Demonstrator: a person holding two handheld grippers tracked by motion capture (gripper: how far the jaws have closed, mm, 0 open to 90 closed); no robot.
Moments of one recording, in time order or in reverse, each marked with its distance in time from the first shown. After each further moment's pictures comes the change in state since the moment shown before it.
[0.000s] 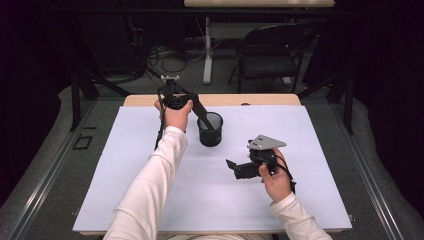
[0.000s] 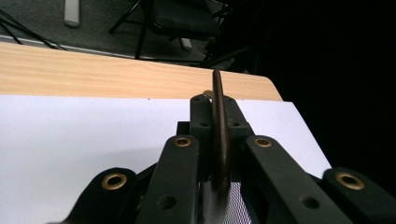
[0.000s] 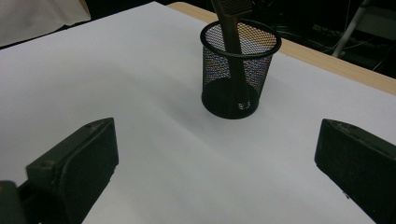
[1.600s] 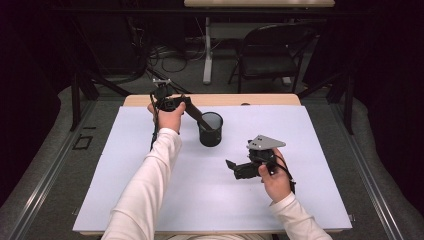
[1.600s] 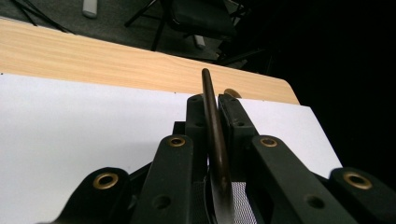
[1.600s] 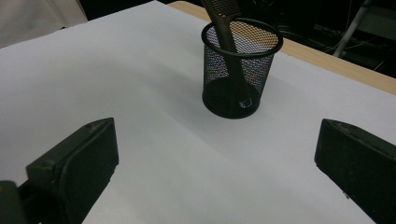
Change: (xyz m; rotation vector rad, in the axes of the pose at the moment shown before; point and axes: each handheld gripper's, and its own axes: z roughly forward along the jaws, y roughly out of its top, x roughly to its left) left arm 0.026 -0.004 -0.003 0.002 0.047 -0.056; right arm 0.000 0.000 0.001 0.004 0.001 -0.005
